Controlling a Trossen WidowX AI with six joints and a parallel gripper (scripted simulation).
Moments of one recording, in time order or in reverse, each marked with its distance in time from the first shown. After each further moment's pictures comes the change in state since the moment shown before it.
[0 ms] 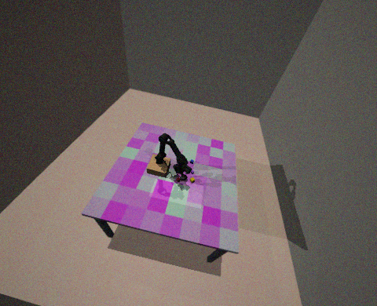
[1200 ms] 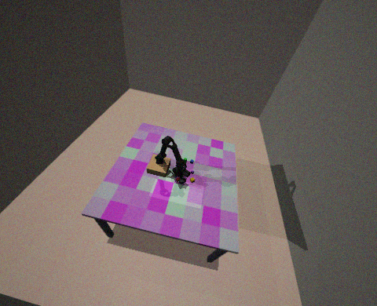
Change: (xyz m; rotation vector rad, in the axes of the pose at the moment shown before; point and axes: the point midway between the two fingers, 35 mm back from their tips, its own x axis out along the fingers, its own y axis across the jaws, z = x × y) arm 0.056 0.005 -0.003 0.003 0.006 0.015
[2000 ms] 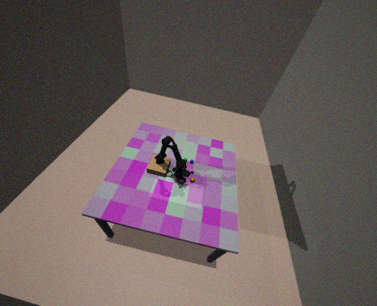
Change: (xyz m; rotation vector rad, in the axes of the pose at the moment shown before) arm 0.000 0.000 0.000 0.000 0.000 0.000
